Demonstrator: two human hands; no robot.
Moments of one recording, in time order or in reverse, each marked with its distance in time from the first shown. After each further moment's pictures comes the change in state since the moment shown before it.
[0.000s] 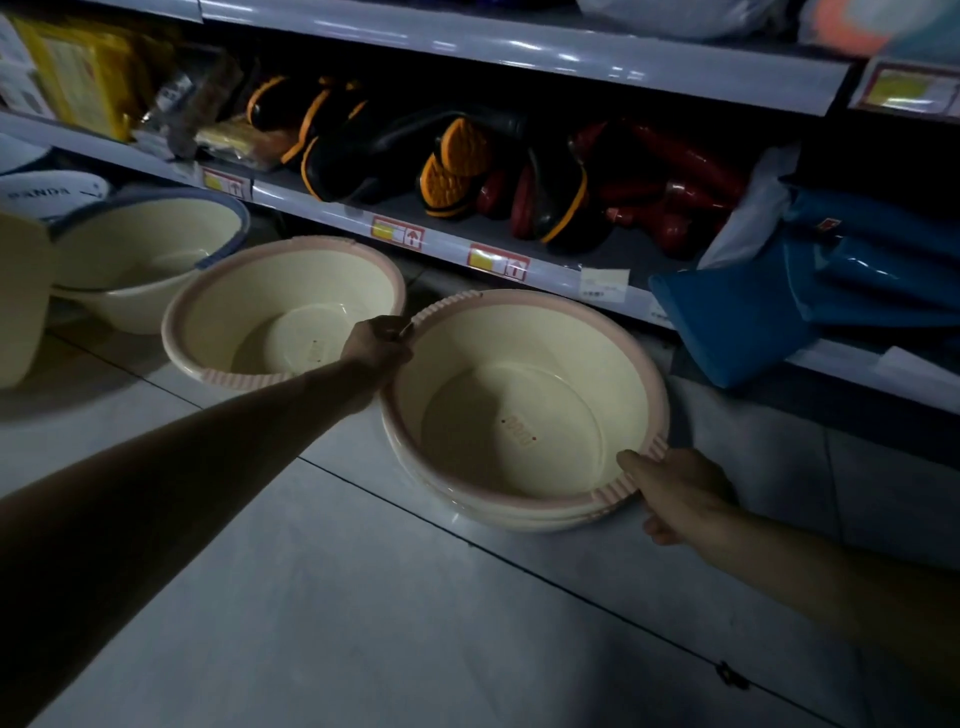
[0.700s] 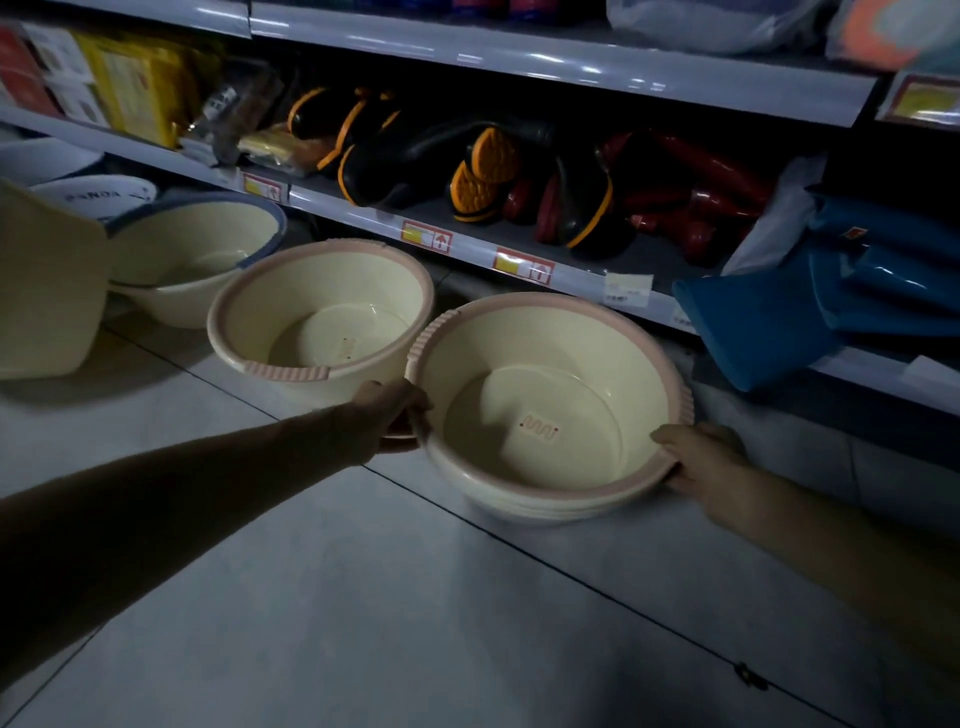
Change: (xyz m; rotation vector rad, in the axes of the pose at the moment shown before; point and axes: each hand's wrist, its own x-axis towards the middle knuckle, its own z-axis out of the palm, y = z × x) left_hand -0.062 -0.028 -0.026 -0.245 -0.183 -0.441; right_hand 0.039 -0.006 0.001 0.597 -0.023 0.058
